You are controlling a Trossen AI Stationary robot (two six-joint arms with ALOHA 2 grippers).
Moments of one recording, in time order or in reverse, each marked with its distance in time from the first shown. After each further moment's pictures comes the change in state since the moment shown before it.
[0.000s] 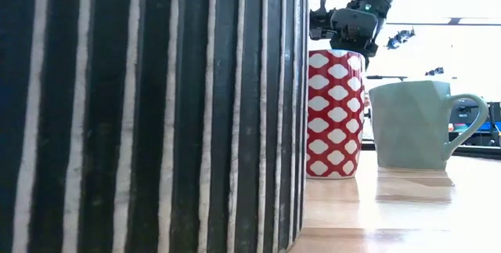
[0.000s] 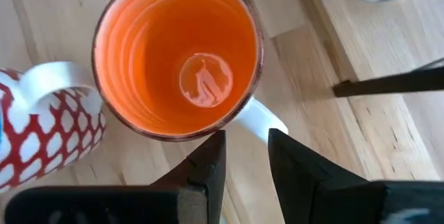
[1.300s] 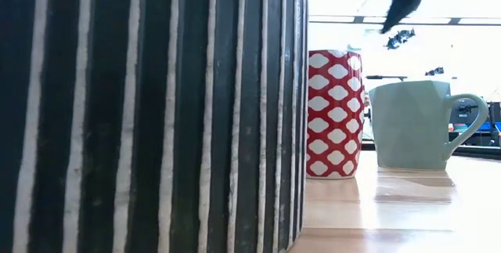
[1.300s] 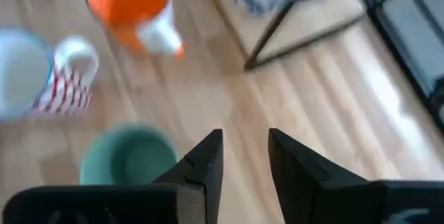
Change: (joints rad) left arm 0.000 0.000 0.000 -0.003 0.018 0.002; right arm 0.184 -0.412 0.080 -0.455 0.294 0.140
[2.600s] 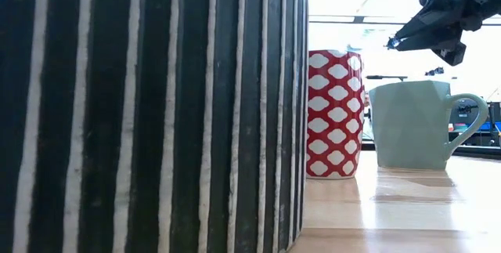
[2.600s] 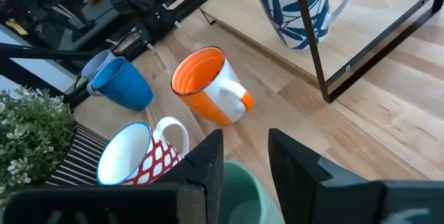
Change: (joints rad) left arm -0.833 0.078 -0.073 -0.333 0.116 -0.506; right arm 0.191 -0.599 -0.668 0.658 0.152 0.358
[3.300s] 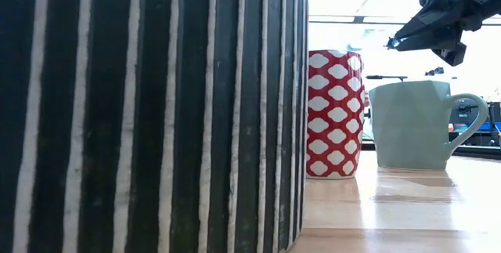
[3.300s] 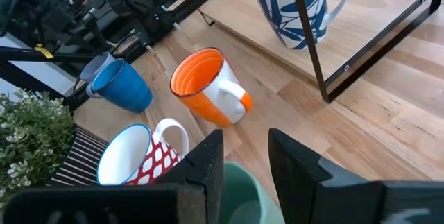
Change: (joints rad) left arm 0.039 0.009 -0.203 0.225 -0.022 0.005; right arm 0.000 0.000 0.000 0.000 0.001 0.008
